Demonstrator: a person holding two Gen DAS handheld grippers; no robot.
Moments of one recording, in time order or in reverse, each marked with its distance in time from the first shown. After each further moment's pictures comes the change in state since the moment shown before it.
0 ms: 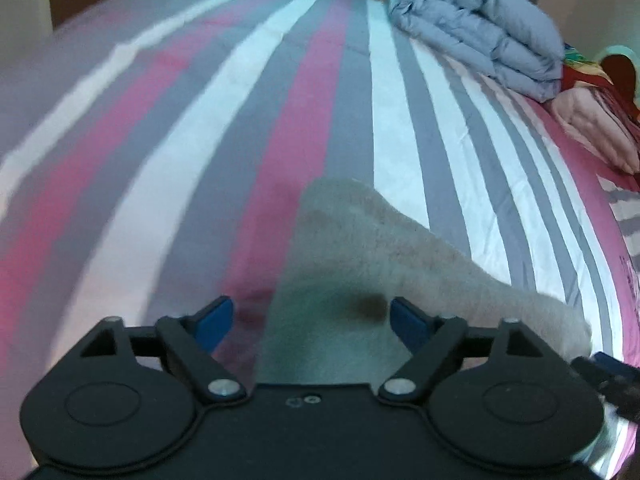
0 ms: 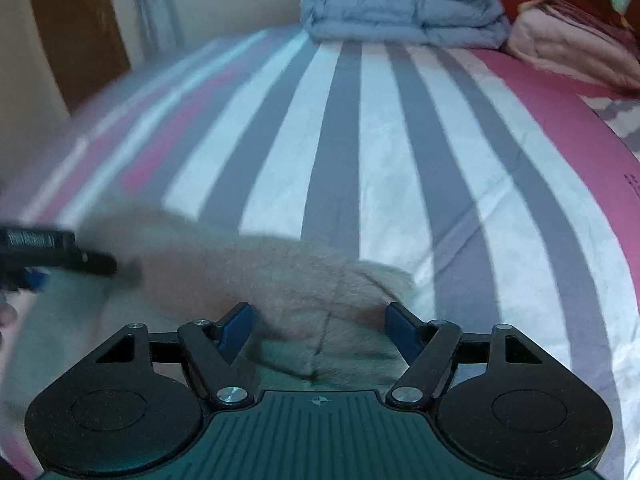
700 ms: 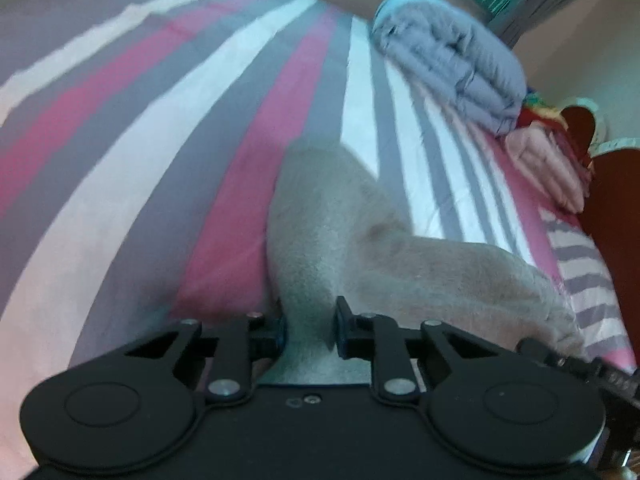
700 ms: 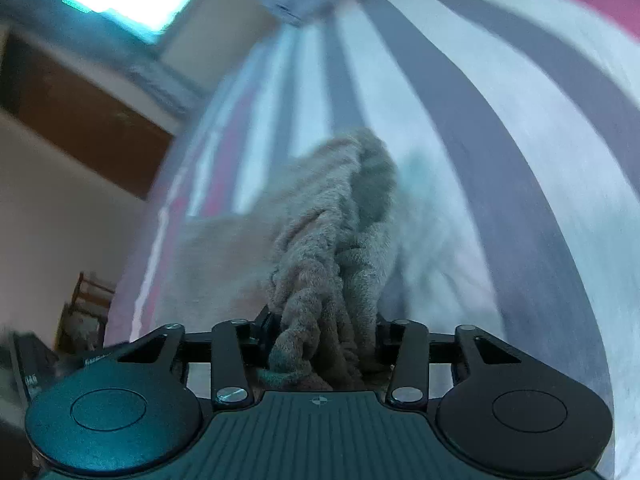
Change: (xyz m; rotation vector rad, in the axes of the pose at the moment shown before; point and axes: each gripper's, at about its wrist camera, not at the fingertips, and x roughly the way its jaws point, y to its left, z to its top) left arm -0.032 0.031 -0.042 -0.148 -0.041 -0.226; right arm -0.031 -0.051 -0.027 0.360 0.025 0.374
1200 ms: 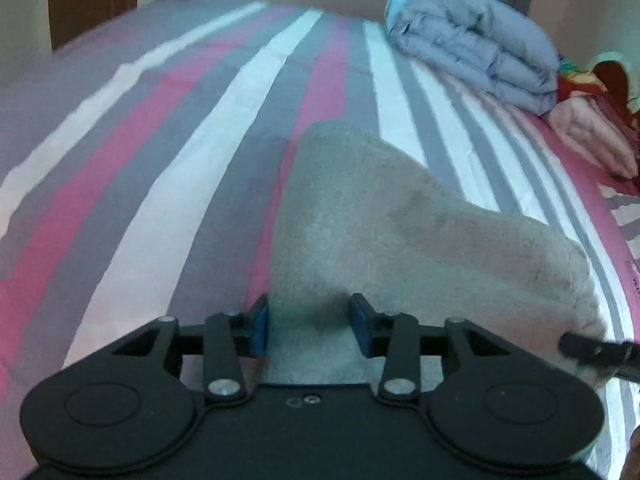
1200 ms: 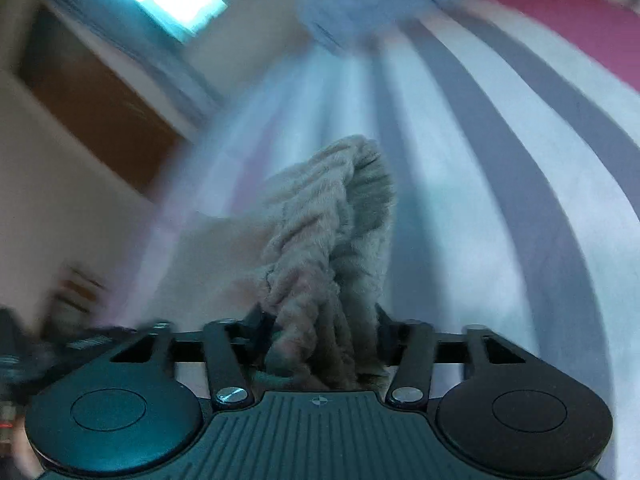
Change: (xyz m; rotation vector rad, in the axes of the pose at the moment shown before) left arm 0.040 -0.017 0.029 0.158 -0.054 0.213; right arm 0.064 0.014 0.022 -0.103 0.047 -0.216
